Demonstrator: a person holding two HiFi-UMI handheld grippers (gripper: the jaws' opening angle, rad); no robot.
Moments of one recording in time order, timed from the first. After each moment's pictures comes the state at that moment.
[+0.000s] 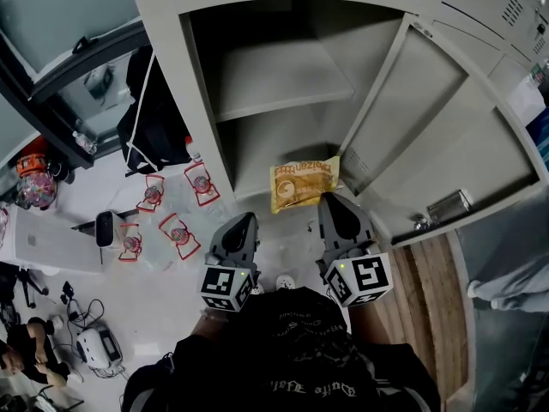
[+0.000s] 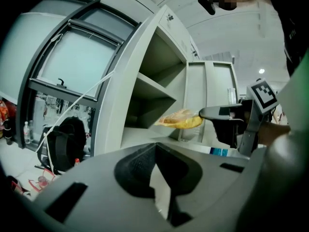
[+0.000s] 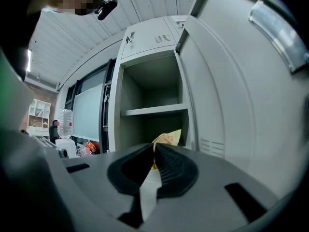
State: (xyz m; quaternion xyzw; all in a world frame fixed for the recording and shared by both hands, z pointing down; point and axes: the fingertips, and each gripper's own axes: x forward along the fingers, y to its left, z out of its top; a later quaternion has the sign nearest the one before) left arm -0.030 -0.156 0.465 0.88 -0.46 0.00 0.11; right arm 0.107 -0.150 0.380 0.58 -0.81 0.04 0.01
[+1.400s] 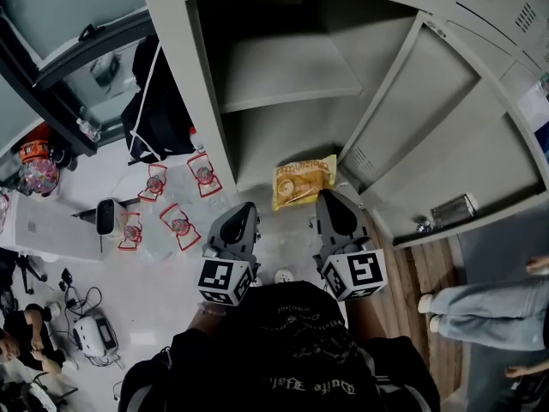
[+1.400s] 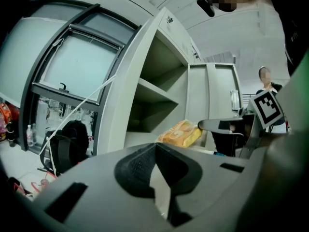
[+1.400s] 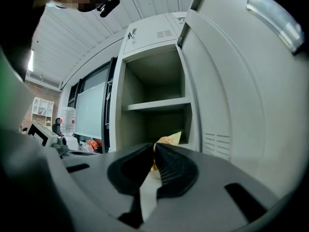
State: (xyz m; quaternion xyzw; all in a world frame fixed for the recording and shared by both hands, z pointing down) left arm -0.033 -0.161 0.452 0.88 -0.47 0.00 0.10; right arm 0.102 -0.157 0.396 0.57 -0.82 0.04 0.02
